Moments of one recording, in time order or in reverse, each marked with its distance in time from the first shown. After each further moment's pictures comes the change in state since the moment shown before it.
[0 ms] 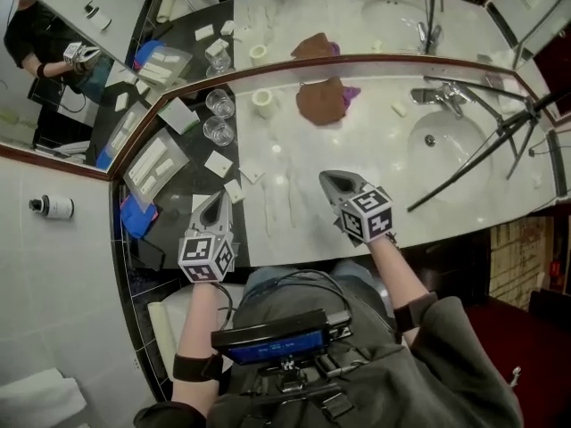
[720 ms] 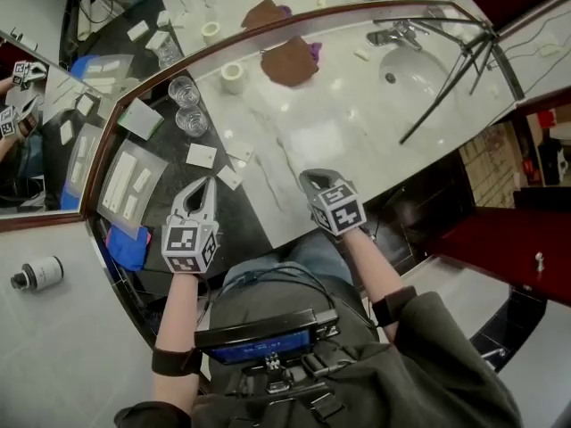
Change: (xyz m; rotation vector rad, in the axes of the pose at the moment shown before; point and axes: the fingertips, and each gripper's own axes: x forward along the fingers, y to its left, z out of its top) left arm 0.017 0.075 -0.025 0.196 0.050 -0.395; right arm 0.051 0.086 -0.089 0.114 0.200 -0.386
